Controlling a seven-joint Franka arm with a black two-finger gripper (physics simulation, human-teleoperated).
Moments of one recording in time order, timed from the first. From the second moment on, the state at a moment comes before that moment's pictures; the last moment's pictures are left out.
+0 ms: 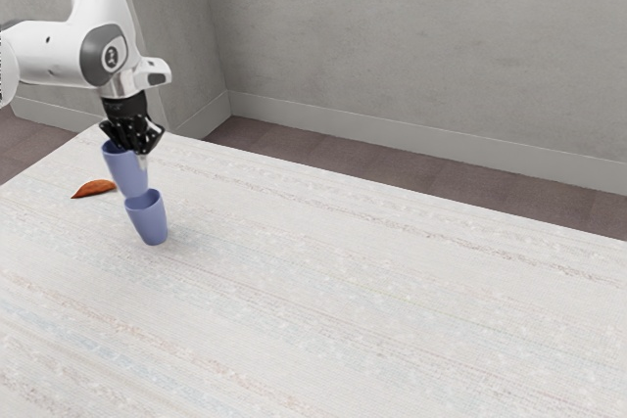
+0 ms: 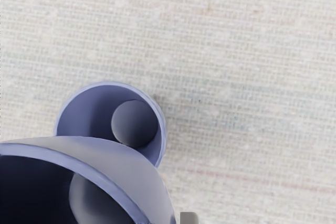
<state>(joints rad) 0.07 0.29 0.25 -1.64 0.00 1.92 0.17</state>
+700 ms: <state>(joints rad) 0.08 0.41 0.26 -1.59 -0.03 1.97 0.19</state>
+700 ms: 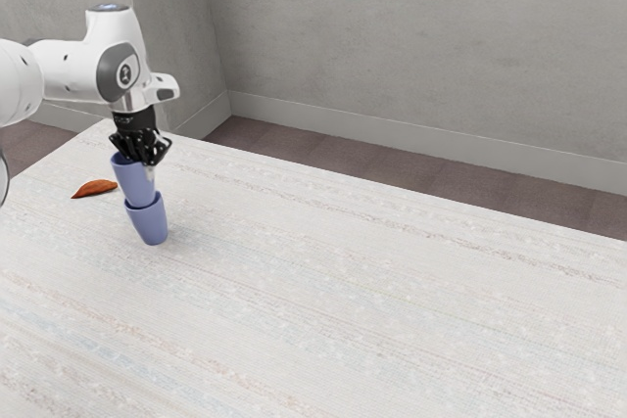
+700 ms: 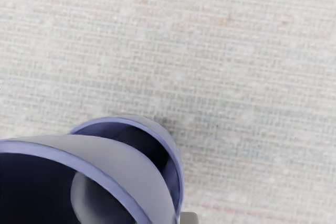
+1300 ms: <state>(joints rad) 0.08 0.45 0.27 -1.59 -0.08 2.04 0.19</state>
